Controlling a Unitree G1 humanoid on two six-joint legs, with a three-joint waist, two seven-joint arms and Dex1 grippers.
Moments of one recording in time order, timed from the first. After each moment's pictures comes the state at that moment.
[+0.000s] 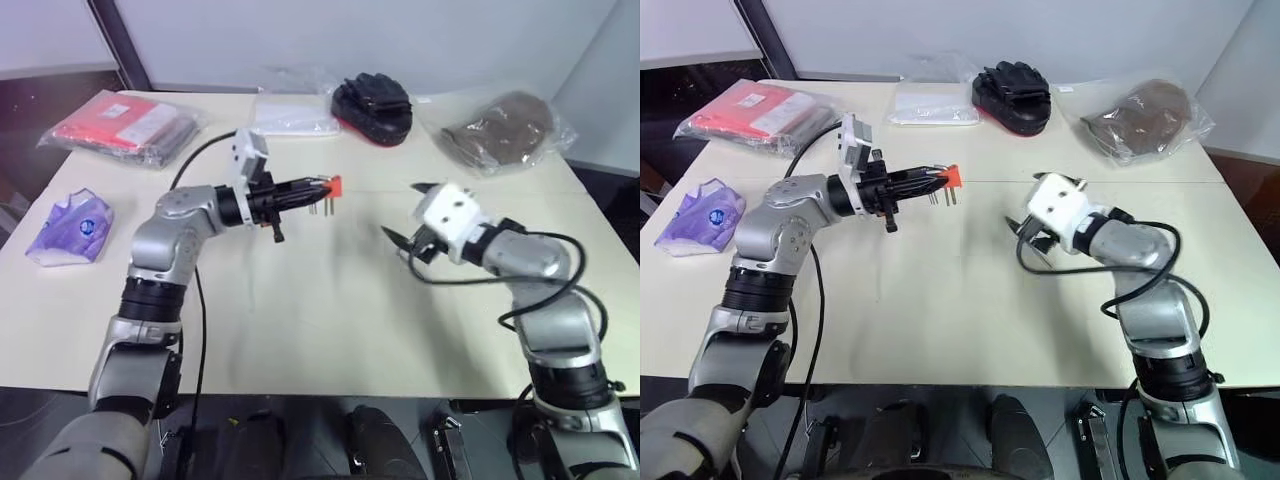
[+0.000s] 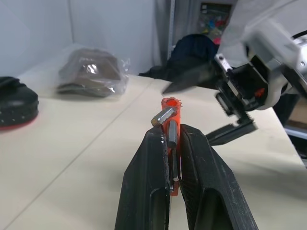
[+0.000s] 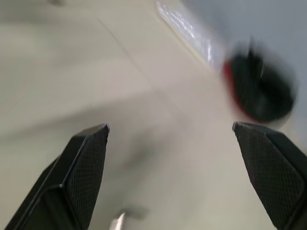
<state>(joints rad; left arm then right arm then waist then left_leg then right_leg) -0.78 0.41 -0.02 0.16 -0.49 0.44 -1.08 -0.42 -0.52 -0.06 -0.48 -0.08 0.82 0.77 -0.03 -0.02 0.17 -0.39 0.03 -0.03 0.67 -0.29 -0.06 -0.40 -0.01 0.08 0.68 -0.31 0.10</state>
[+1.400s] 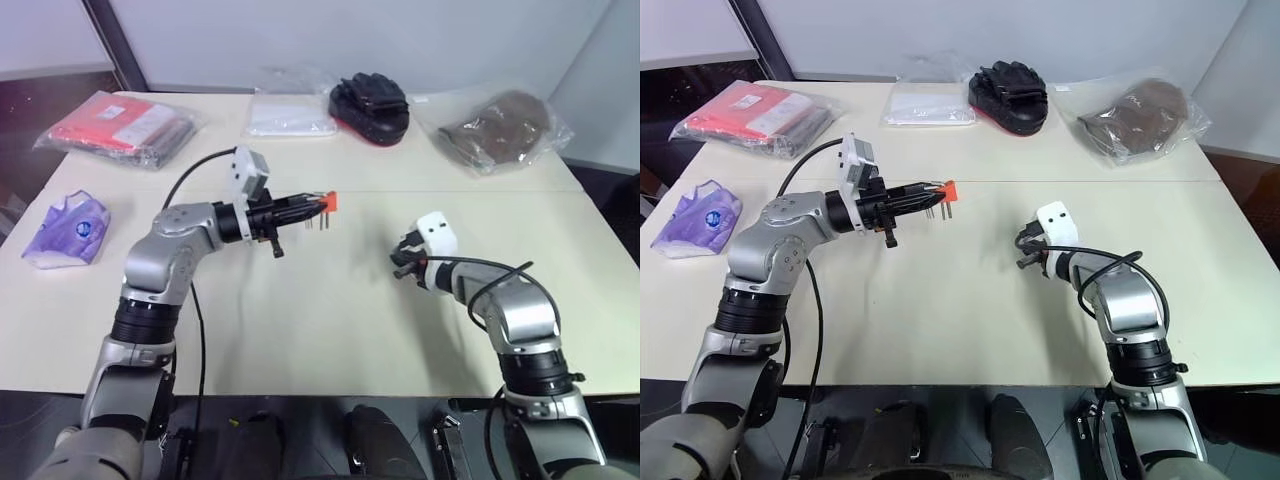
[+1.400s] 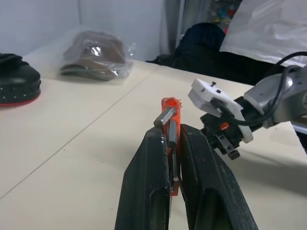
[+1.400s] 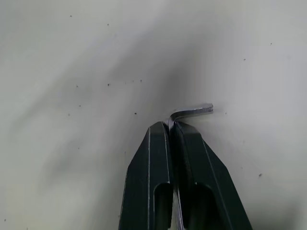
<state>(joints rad) -0.68 0.43 -0.02 0.04 -0.49 0.51 -1.00 -0.42 -0.42 0.00 -0.18 0.14 0.94 0.49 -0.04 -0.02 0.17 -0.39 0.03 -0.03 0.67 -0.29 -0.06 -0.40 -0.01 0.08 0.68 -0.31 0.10</state>
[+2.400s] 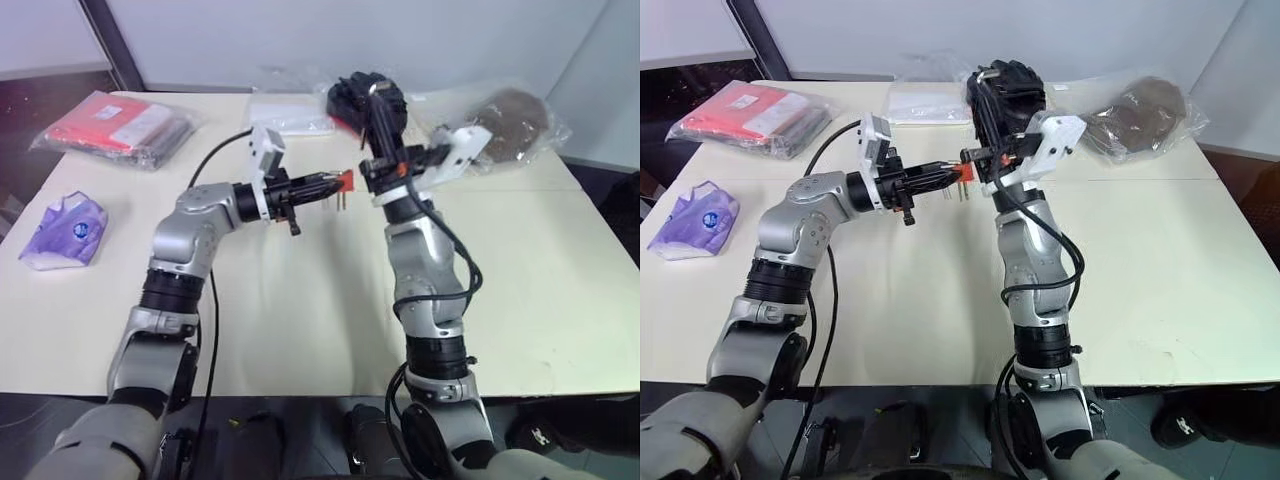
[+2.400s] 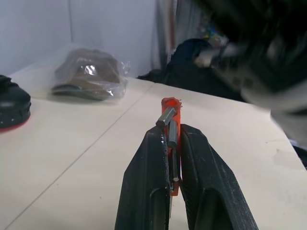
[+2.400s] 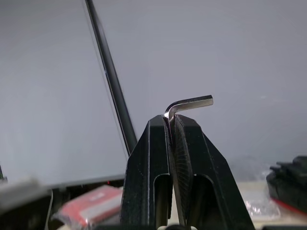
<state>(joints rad) -0.86 0.33 -0.03 0.27 -0.45 0.42 -1.05 -0.58 0.13 -0.03 -0.09 0.34 0.00 0.26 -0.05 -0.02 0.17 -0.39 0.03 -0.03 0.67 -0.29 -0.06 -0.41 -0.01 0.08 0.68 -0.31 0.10</state>
